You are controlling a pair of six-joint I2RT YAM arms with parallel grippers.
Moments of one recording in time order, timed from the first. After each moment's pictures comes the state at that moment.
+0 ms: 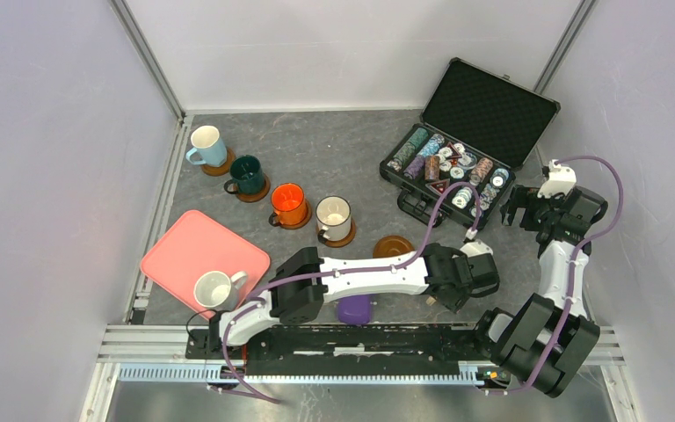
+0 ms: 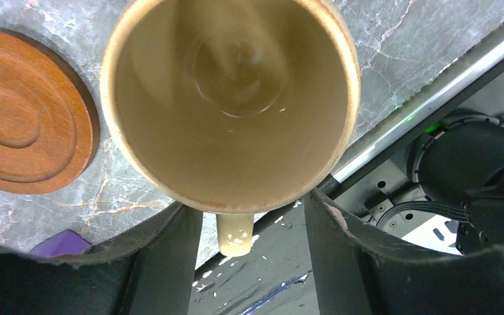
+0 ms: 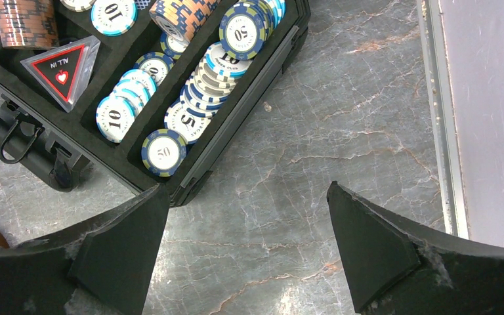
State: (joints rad) left arm -1.42 2.32 2.14 -0.97 -0.27 -0.62; right arm -0.58 1.10 0.66 -0.19 -0.49 -0.24
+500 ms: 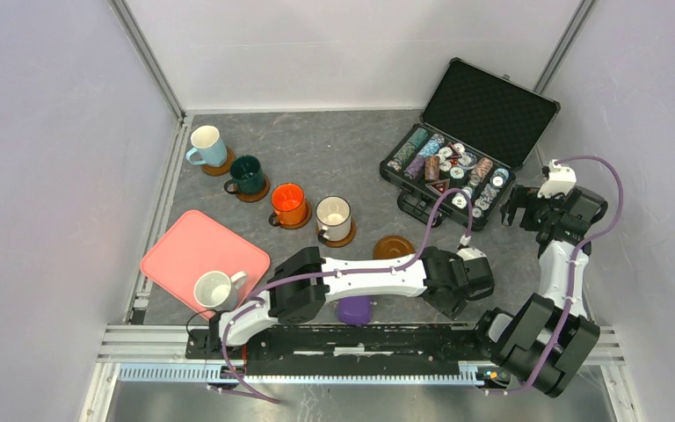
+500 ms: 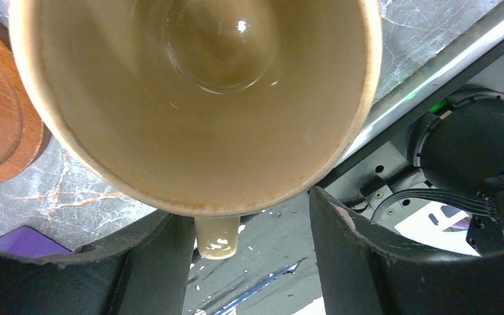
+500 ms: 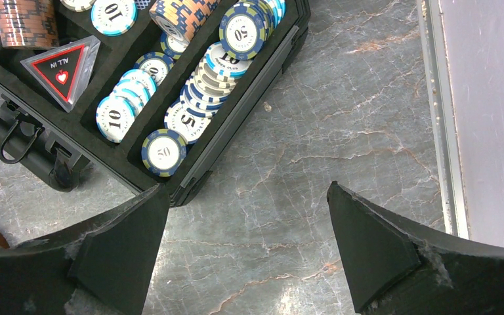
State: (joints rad) left arm -1.42 2.30 2.05 -0.93 -0.20 -0.66; right arm -0.58 1.10 0.66 -0.19 -0.49 -0.24
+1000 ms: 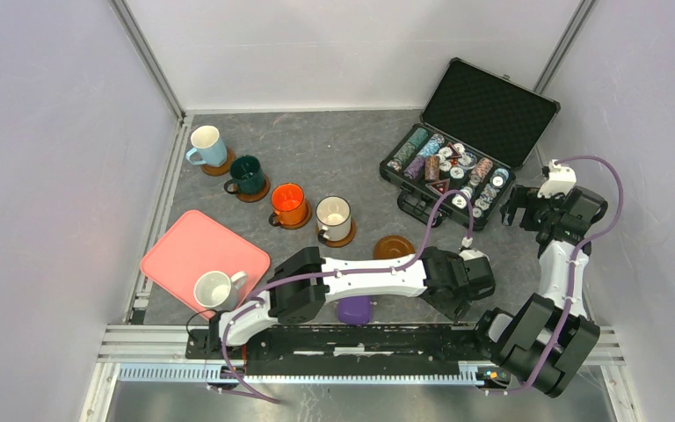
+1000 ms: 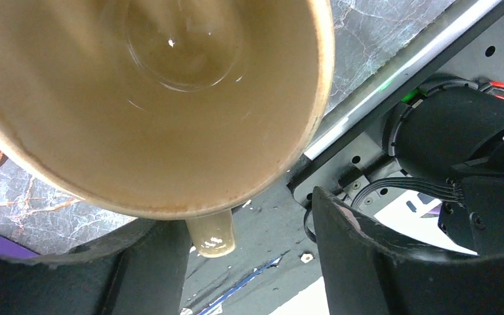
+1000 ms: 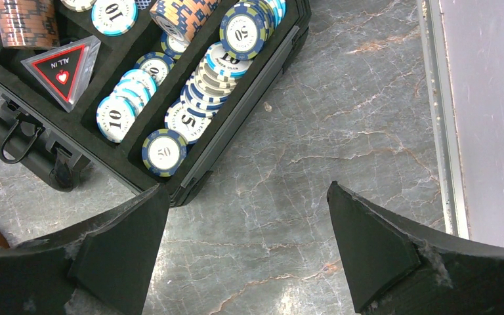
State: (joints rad) left arm -1.42 2.30 2.05 -0.91 -0.13 -0.67; right arm -0.58 1.10 0.66 -0.19 -0.49 -0.24
